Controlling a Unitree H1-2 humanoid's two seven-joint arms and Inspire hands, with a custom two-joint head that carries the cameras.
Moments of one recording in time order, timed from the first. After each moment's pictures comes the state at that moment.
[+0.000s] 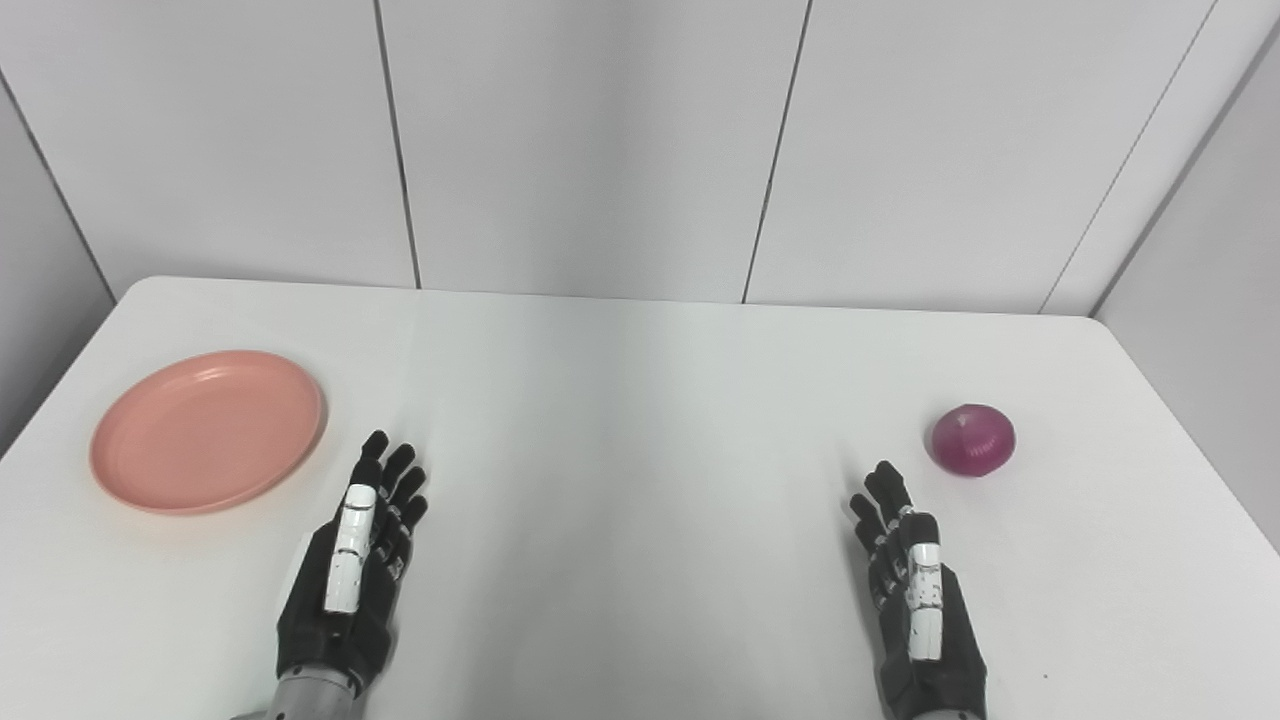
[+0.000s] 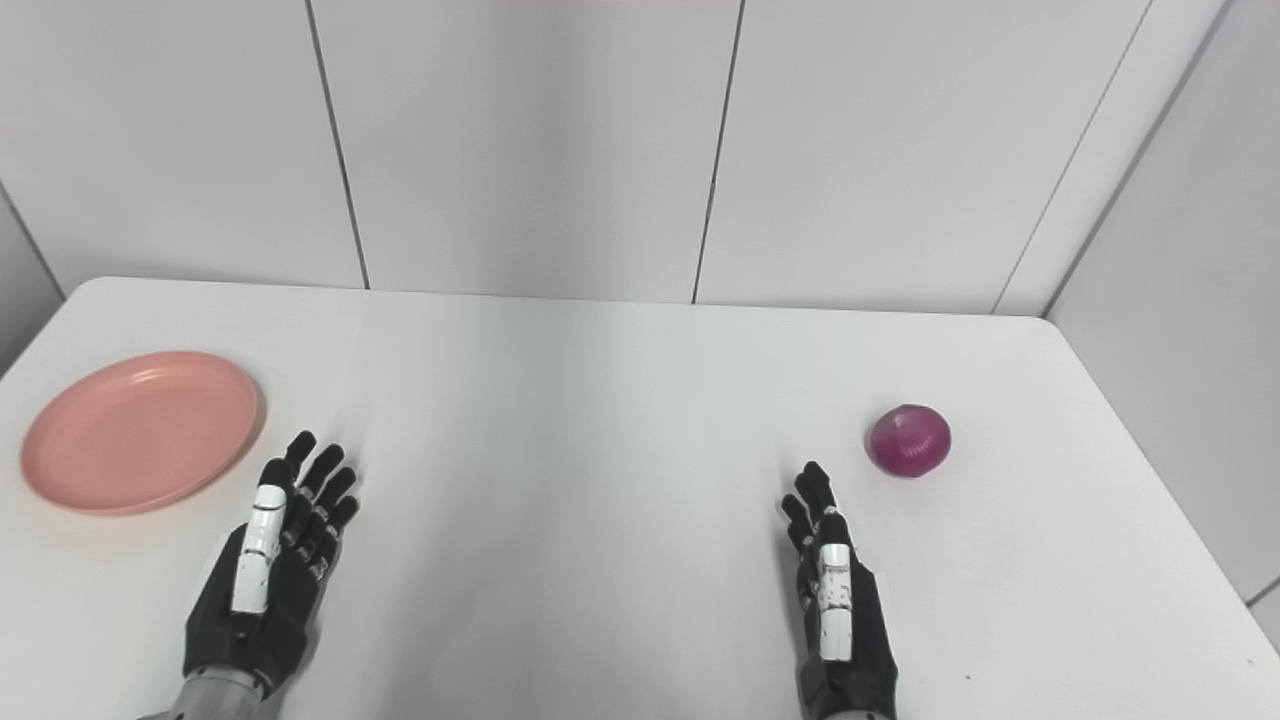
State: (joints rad) left arm 0.09 -0.05 0.06 -0.28 -0.28 0.27 -0.04; right arm 0.14 0.03 -0.04 -0.21 0.11 0.03 -0.01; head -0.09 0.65
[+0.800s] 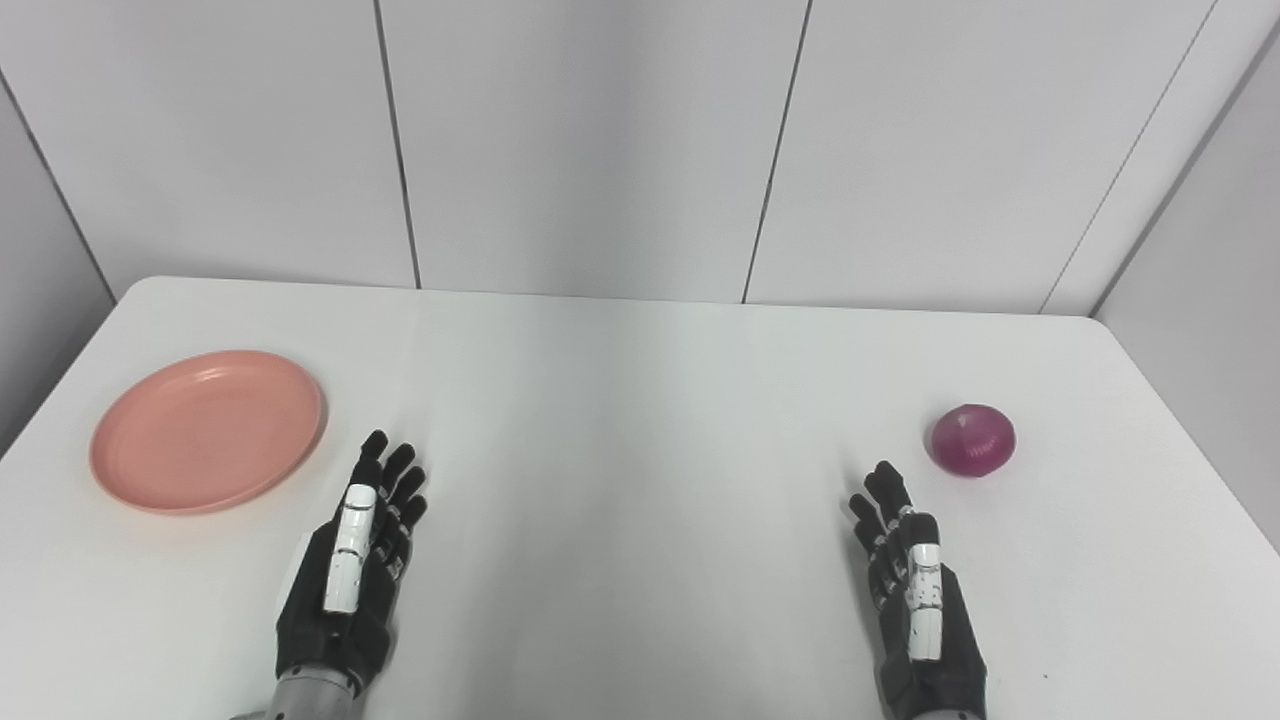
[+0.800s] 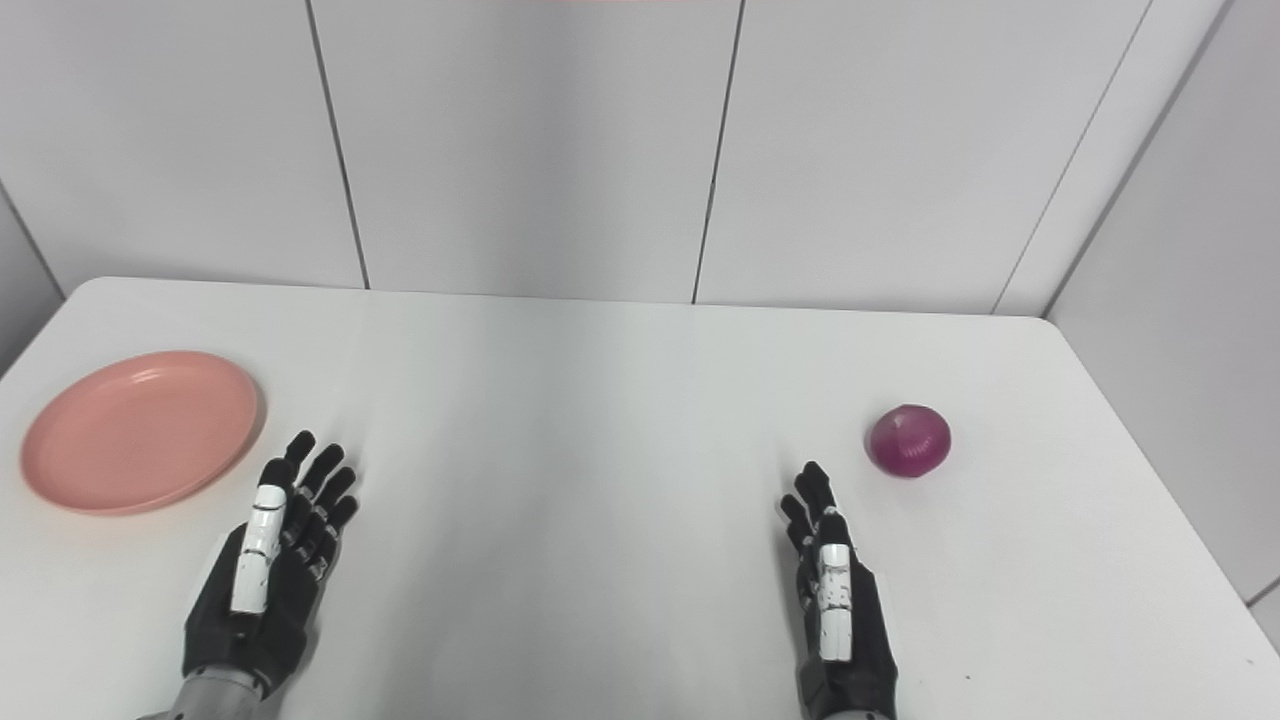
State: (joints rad) left arm 0.09 -0.05 0.06 -0.28 -0.28 0.27 -0.04; right arm 0.14 0.03 -0.04 -0.21 0.11 0.03 -0.02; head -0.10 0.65
